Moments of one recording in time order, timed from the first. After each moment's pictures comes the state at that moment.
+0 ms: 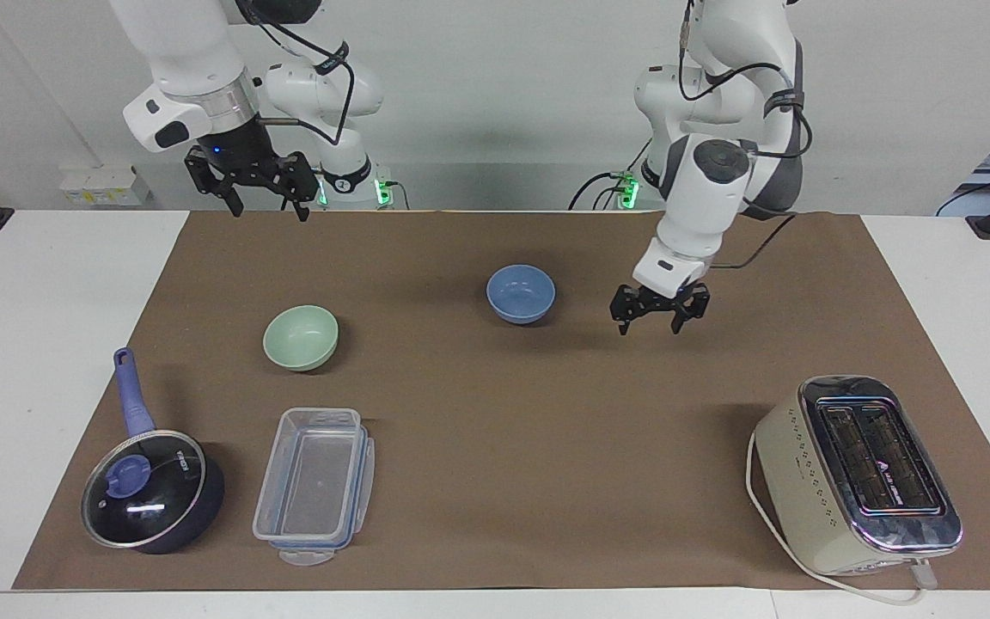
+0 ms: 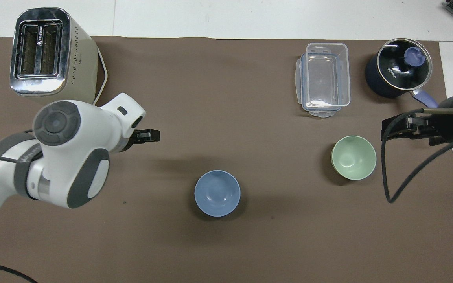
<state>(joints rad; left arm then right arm) -0.21 0.08 -0.10 -2.02 -0.01 2.19 -0.30 -0.07 0.00 0.16 -1.50 0.01 1.46 0.21</state>
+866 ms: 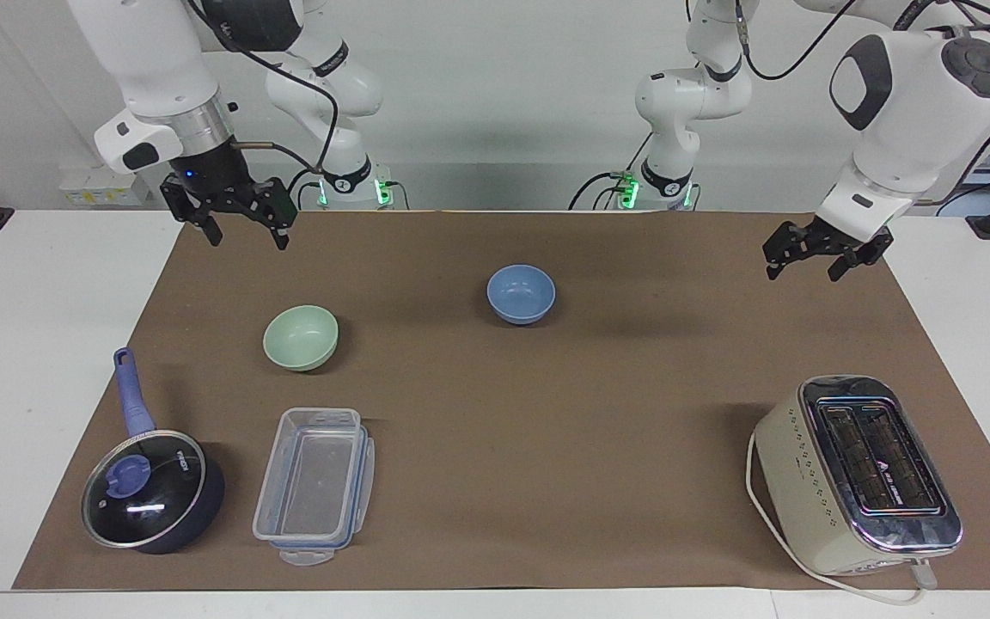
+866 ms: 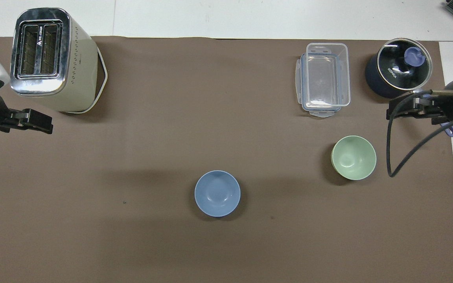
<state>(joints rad) 0.04 0.05 -0.10 -1.62 0.01 1.62 0.04 -0.12 0.06 0.16 -1.53 0.01 1.63 0.15</state>
